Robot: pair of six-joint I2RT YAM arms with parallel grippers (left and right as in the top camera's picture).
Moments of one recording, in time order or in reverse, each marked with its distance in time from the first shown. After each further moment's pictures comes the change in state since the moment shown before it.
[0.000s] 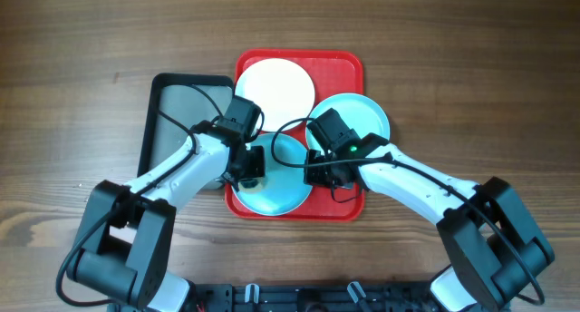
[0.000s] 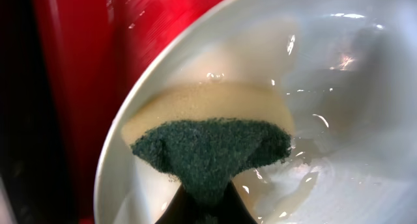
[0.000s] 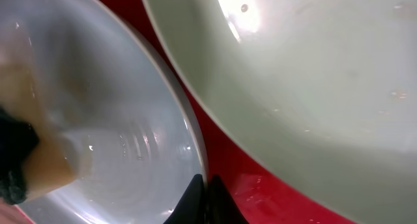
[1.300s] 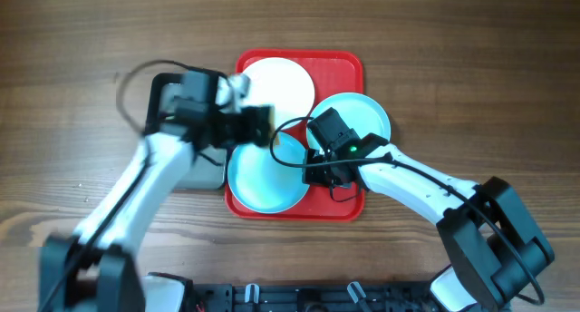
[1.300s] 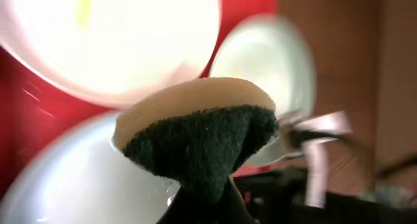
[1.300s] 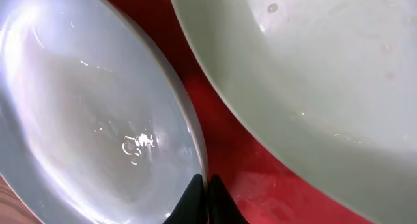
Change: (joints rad) left arm 0.183 -0.206 0.077 0.153 0.454 0.010; right arm -0.001 0.001 -0.002 0.024 -0.021 0.000
